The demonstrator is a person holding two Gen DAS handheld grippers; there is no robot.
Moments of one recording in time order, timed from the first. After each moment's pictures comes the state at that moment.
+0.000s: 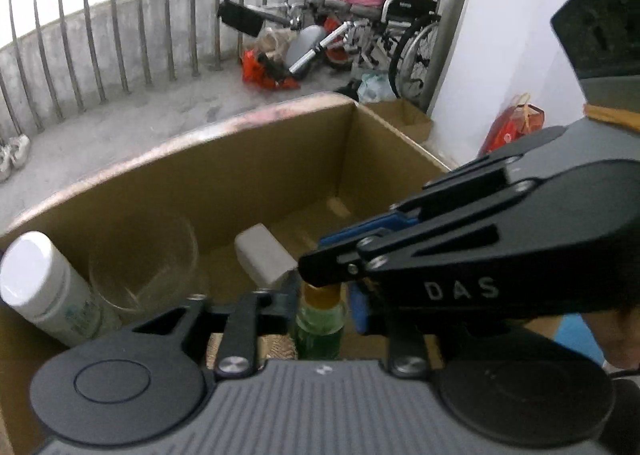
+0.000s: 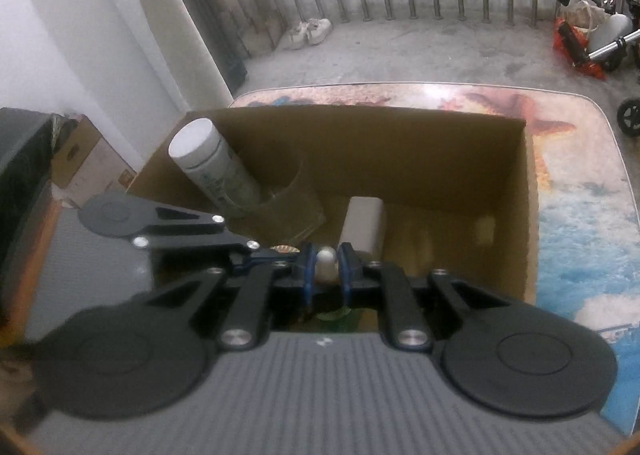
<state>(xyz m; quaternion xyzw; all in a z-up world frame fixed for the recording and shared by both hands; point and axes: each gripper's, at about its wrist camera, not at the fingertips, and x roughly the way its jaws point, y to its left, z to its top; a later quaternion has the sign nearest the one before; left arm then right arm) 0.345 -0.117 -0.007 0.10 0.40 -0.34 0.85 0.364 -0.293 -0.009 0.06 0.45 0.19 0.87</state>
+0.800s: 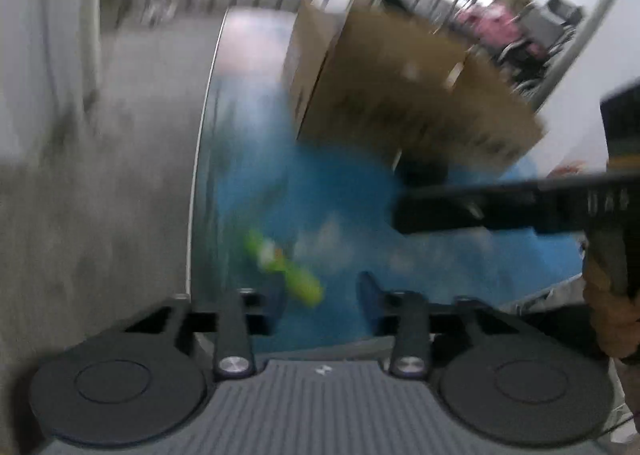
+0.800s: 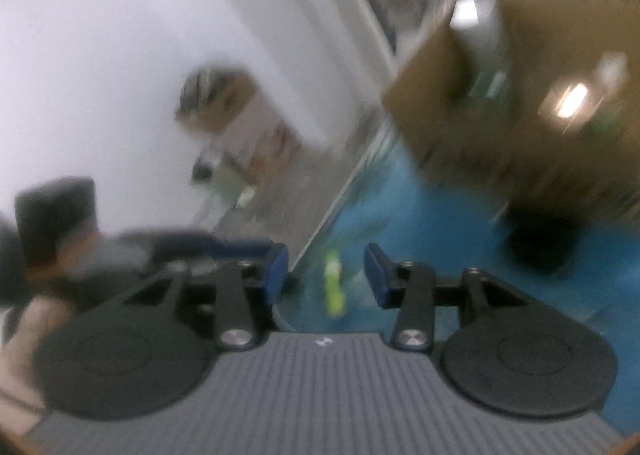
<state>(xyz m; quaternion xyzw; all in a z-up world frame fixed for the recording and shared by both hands) 0.094 0.102 -0.045 -0.08 0.48 -0.17 0.86 0.165 -0.163 -0.031 0.12 0.45 0.37 0.80</state>
